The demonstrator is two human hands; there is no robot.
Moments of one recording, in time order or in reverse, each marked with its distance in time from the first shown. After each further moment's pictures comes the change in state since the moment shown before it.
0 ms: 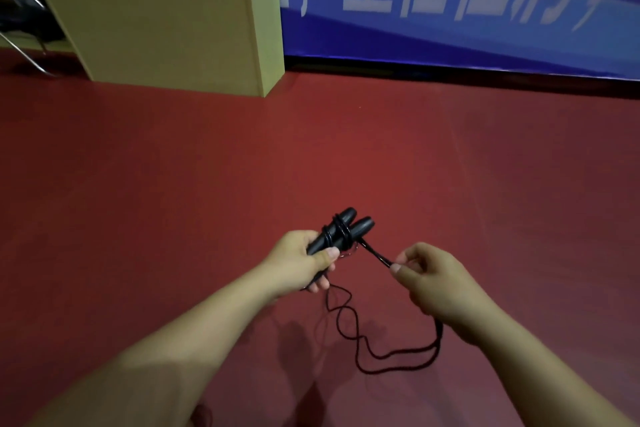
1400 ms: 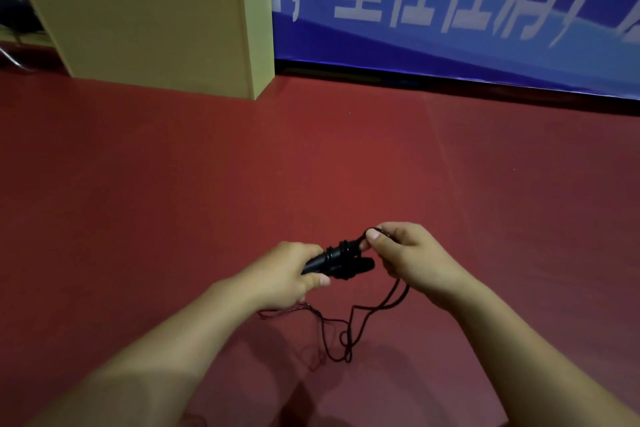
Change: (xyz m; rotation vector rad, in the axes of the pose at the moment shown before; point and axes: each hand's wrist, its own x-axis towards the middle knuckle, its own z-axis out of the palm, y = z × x) left_hand -0.011 -0.006 -0.041 0.599 -0.140 0.144; right_hand 0.014 -0.057 0.016 0.120 -0.163 -0.208
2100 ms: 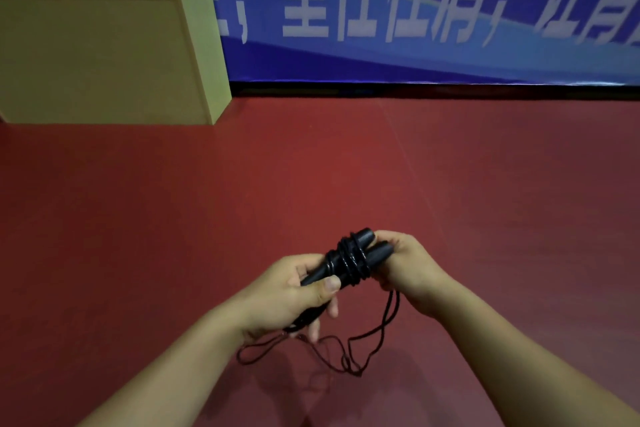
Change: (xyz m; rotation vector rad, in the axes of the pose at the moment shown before) left_hand 0.006 0.050 0.007 -0.716 -0.298 0.193; right_hand -0.006 0.026 -0.024 0.227 0.168 0.117
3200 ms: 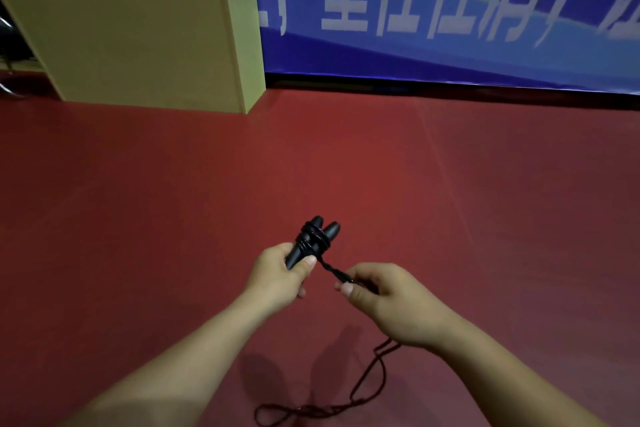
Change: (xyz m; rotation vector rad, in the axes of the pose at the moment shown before) left_hand 0.017 -0.053 -0.030 0.315 0.757 -0.168; right_hand -0.017 -0.001 0.035 -0.480 -0.277 -0.221
